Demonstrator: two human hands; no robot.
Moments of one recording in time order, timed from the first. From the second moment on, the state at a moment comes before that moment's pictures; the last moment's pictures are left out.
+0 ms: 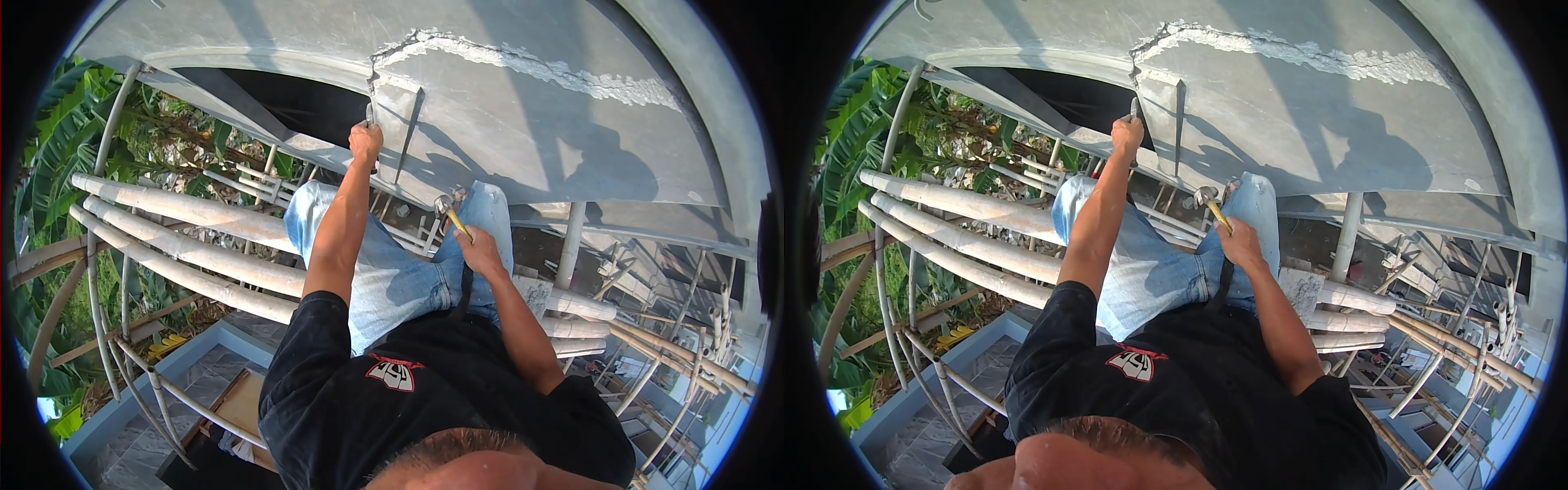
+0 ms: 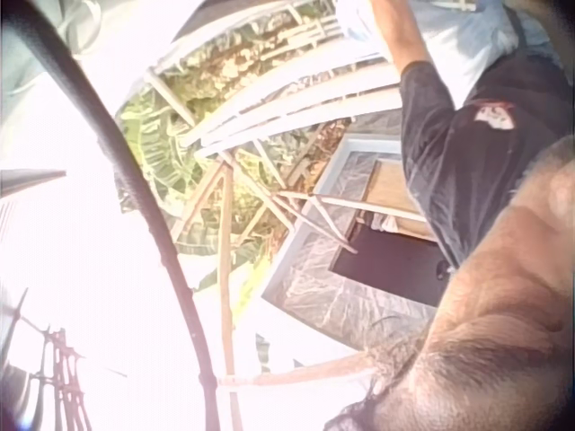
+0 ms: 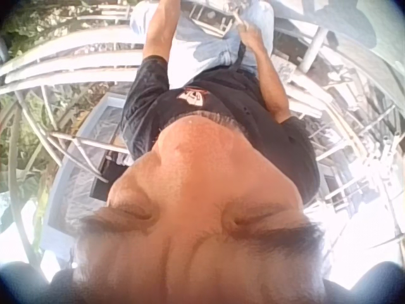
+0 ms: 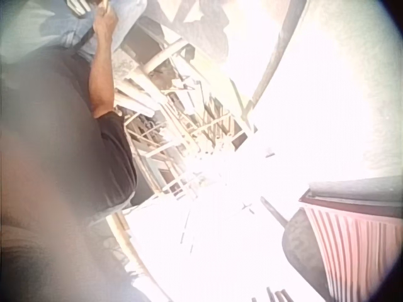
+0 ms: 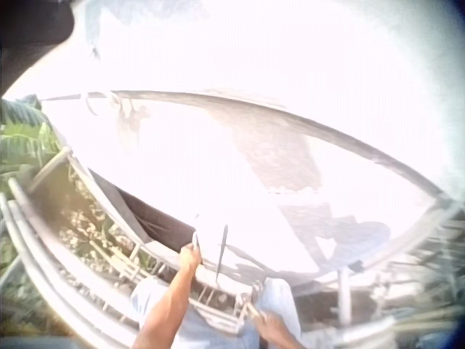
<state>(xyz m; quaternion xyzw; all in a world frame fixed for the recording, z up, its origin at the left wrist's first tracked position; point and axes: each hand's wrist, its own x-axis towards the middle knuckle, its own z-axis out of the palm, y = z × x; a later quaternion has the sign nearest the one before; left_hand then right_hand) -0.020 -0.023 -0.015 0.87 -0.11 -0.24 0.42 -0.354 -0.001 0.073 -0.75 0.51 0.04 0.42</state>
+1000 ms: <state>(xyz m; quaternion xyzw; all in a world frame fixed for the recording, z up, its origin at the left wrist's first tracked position) -0.012 -0.031 0.003 0.87 -0.14 -0.23 0.41 -0.350 0.000 0.077 -0.76 0.50 0.05 0.42</state>
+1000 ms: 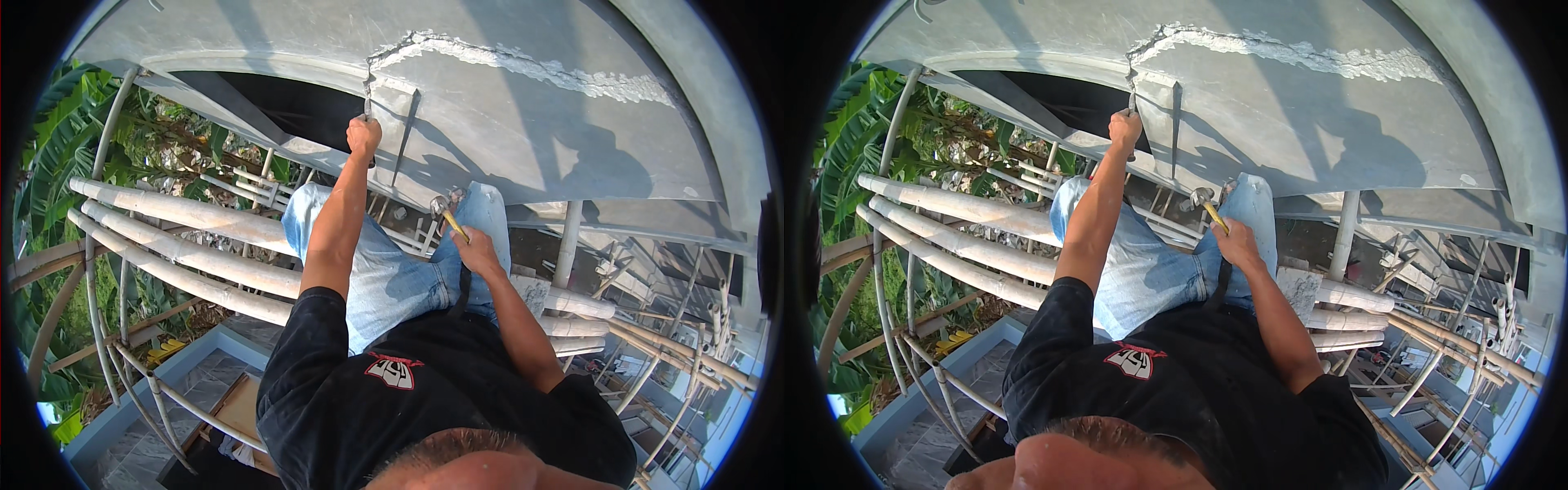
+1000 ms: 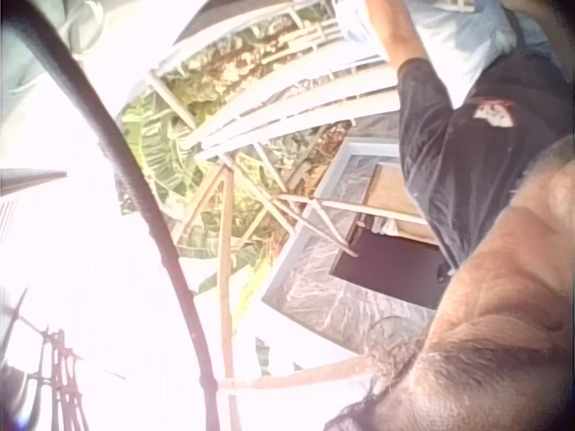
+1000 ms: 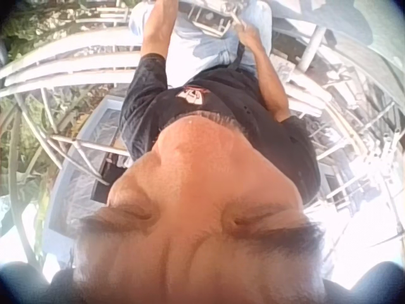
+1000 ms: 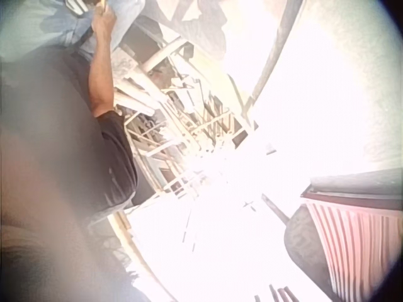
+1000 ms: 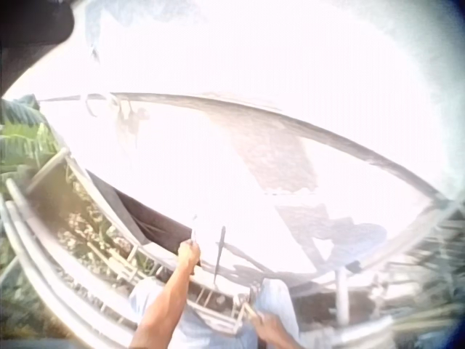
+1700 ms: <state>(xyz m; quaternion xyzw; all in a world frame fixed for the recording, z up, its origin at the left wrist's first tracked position) -0.020 -0.033 0.013 0.88 -0.11 -0.24 0.40 -0.351 0.002 0.074 -0.75 0.51 0.06 0.42</state>
